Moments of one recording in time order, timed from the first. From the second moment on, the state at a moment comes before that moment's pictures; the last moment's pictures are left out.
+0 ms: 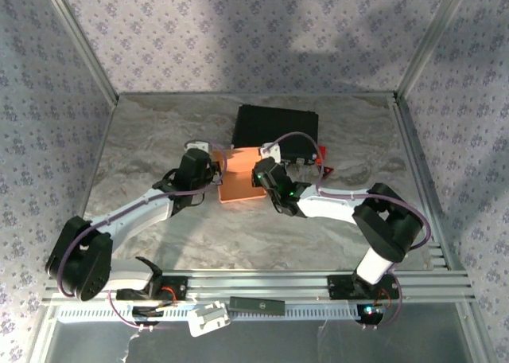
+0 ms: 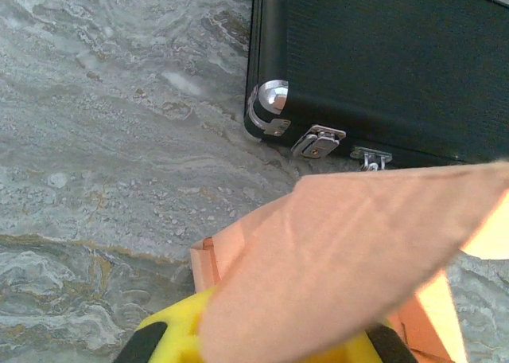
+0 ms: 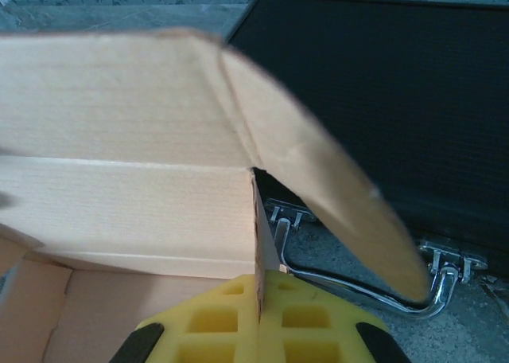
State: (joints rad) left arm -0.59 1.30 0.71 -0.04 -0.15 -0.57; right arm 0.88 1.65 0.88 0.25 0.51 0.42
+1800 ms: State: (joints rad) left arm -0.90 1.26 0.42 0.28 -0.56 -0.67; right arm 0.96 1.59 0.66 0.40 0.56 0.44
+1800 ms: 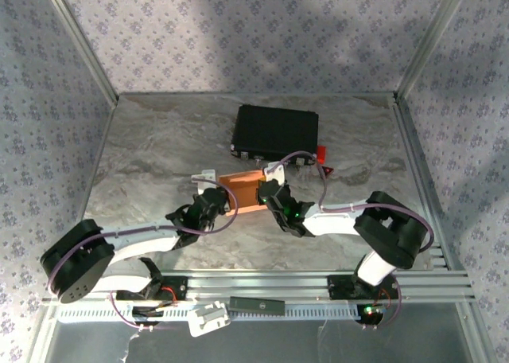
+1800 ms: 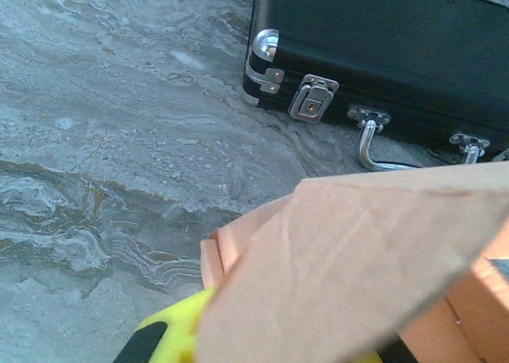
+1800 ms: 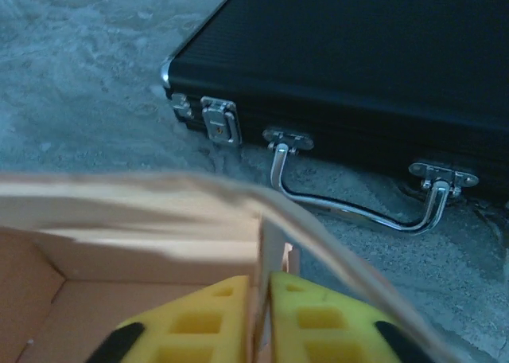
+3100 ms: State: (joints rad) left arm -0.96 1.29 0.44 0.27 -0.62 -0.67; right arm 0.84 1.02 0.78 -0.29 0.35 0.79
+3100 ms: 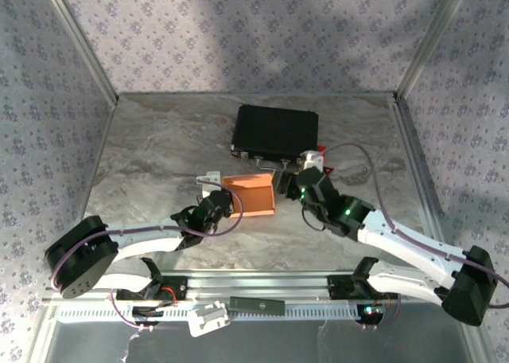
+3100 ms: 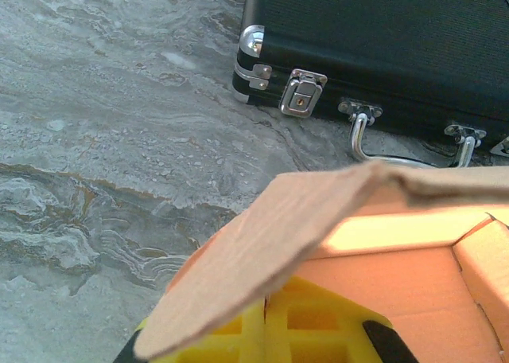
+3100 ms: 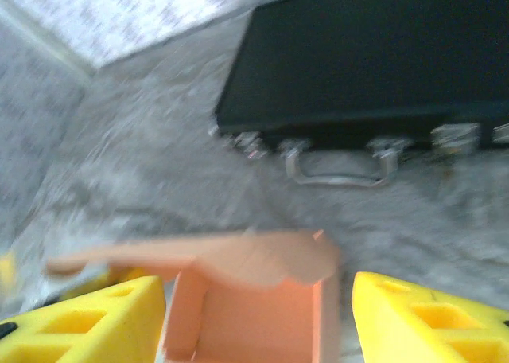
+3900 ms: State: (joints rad) left arm -0.97 1.29 0.46 0.23 -0.64 -0.67; right arm 0.56 1.59 1.17 -0.52 -0.34 1.05
